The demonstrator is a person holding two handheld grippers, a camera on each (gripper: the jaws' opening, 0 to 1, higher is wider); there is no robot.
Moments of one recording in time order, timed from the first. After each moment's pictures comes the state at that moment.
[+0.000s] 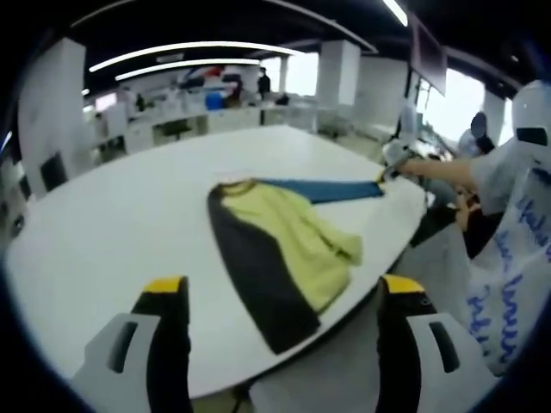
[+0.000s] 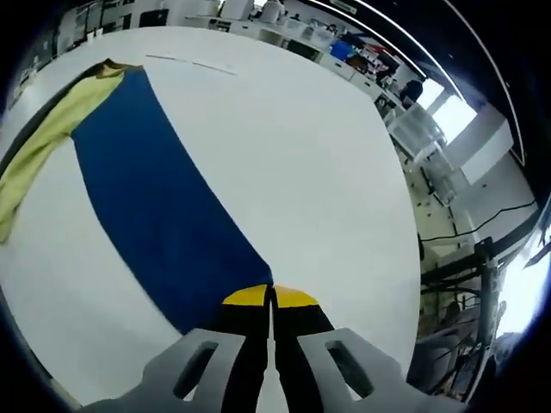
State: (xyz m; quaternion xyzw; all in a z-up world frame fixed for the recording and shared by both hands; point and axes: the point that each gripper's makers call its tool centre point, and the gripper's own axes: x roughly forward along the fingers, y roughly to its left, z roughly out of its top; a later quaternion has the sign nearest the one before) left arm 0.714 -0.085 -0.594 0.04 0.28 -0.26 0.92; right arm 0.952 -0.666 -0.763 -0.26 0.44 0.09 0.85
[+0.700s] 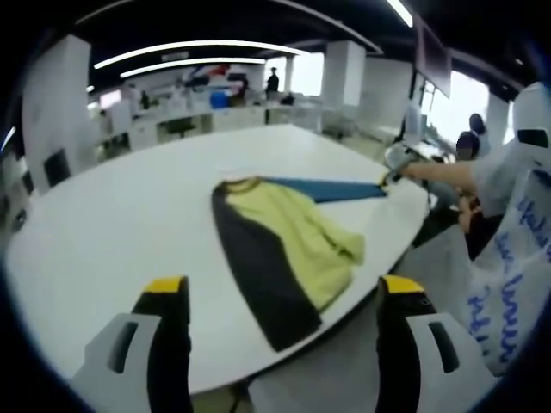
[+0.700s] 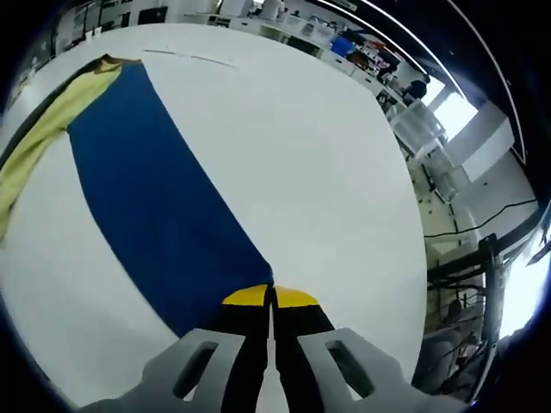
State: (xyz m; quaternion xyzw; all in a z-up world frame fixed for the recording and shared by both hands) left arm 0.713 -0.083 -0.596 0.03 0.28 -0.25 0.93; right arm 0.956 -0.669 -0.774 -0.26 0.44 0.09 0.85
